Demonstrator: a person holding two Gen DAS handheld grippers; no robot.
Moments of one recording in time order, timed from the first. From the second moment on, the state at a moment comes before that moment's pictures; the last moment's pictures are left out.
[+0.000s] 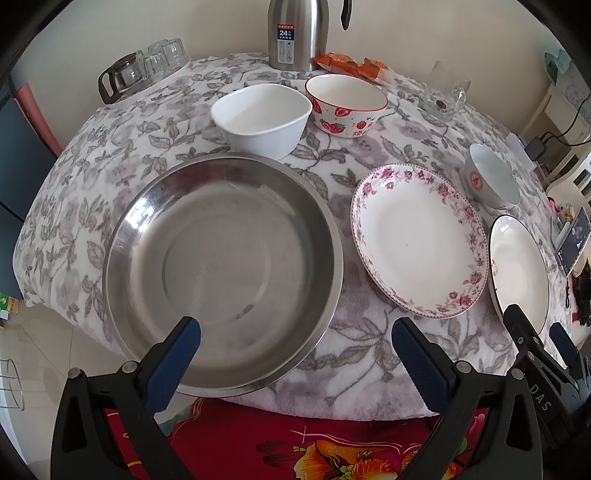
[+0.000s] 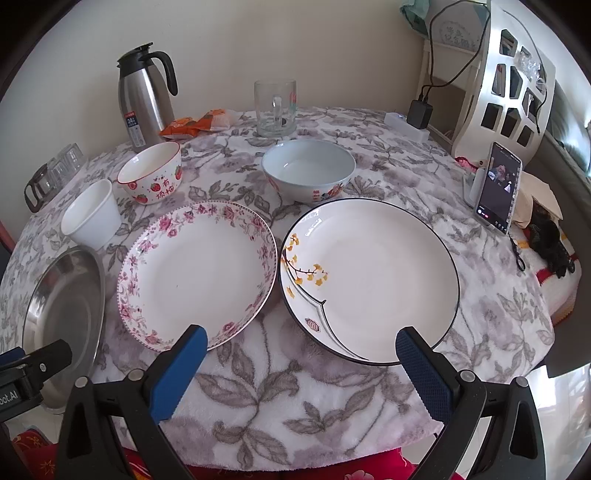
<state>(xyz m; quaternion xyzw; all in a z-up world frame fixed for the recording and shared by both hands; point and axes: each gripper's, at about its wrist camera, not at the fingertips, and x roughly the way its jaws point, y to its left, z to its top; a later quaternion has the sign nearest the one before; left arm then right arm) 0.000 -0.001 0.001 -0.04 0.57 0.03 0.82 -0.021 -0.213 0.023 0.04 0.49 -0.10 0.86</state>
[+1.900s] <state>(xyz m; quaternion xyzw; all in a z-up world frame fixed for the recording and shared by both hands) 0.000 0.001 -0.005 -0.04 0.58 0.03 0.81 -0.020 -0.213 0.022 0.05 0.50 -0.10 0.86</state>
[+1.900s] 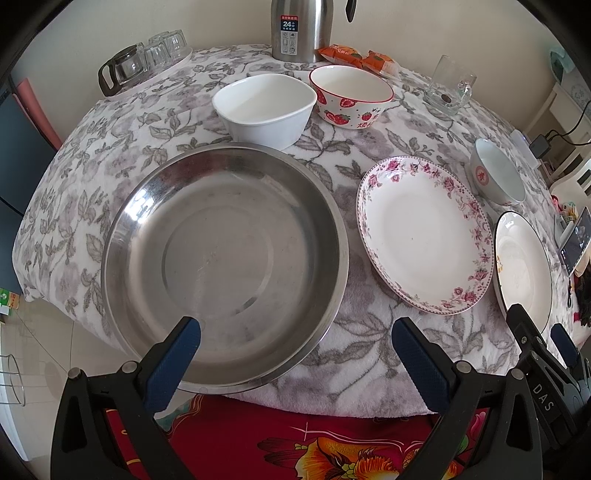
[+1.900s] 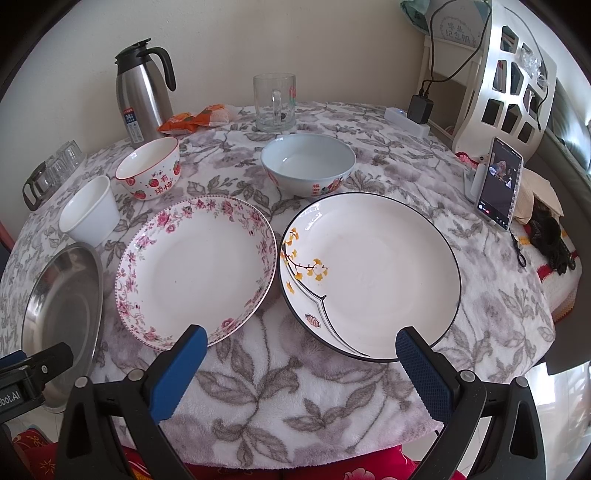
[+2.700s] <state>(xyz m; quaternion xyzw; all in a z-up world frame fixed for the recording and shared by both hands) 0.002 0.105 0.016 -0.20 0.50 0.14 0.83 0.001 -0.161 0.020 0.06 0.51 -0.02 0.86</state>
